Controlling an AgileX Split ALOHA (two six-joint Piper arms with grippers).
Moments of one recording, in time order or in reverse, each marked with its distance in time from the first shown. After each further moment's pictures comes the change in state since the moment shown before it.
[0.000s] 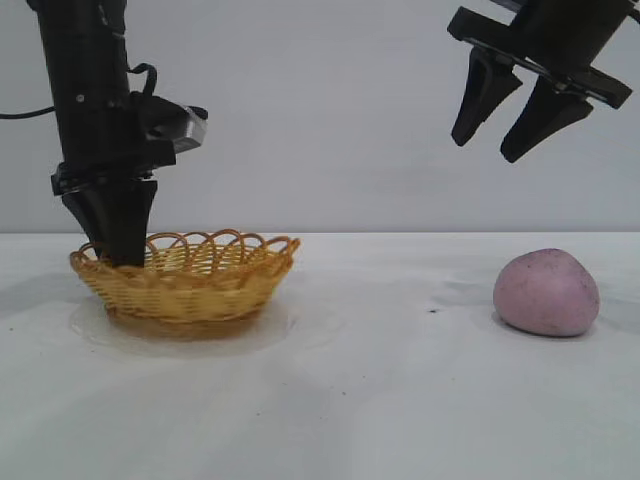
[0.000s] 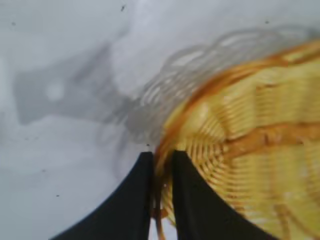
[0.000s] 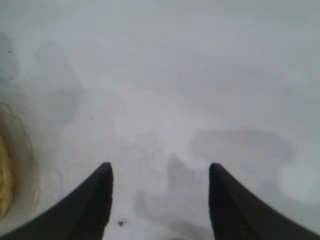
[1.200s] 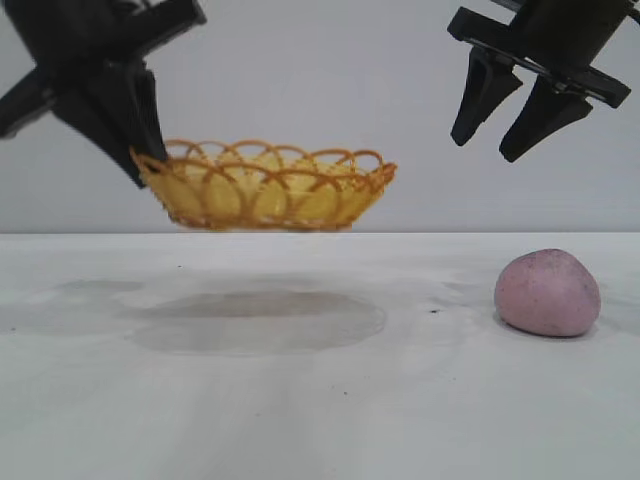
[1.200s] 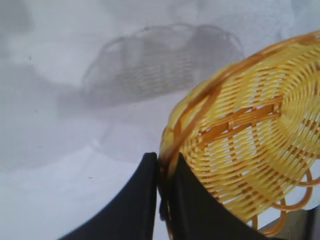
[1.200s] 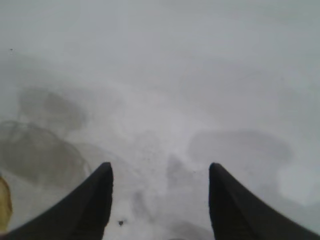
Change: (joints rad) left arm 0.000 -0.379 0.518 -0.465 -0.309 -0.336; right arm 0.000 0.000 0.000 0.005 0.002 -0.019
